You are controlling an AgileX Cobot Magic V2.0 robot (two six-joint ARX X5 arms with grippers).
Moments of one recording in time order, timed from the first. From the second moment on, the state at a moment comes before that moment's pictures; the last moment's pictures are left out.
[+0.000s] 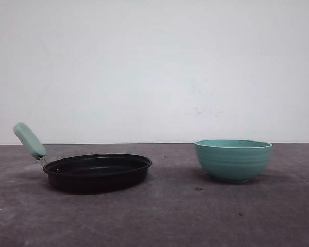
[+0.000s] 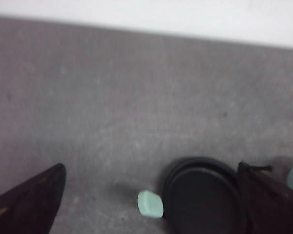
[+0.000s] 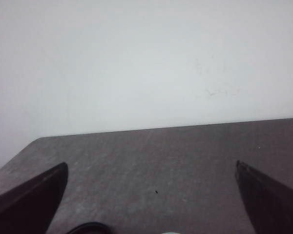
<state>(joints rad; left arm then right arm) -0.12 0.93 1.07 -0.65 0.11 -0.17 0.01 0.62 1.02 -0.46 -0.39 0.31</state>
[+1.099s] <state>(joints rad) -0.13 1.60 0.74 0.09 0.43 -0.67 0.02 0.60 1.02 -0.65 -0.39 0.28</state>
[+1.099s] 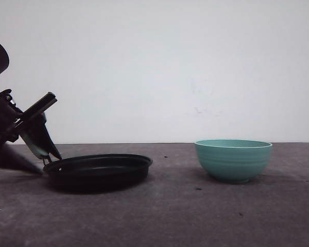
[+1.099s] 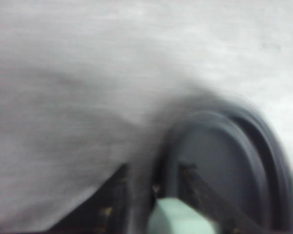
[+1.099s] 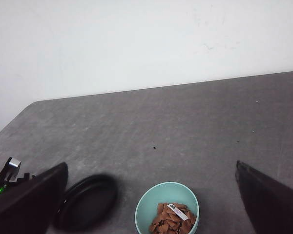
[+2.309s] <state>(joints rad) -0.44 1.04 0.74 -0.26 0.34 -0.59 0.09 1.53 0.92 -0.36 -0.49 0.28</state>
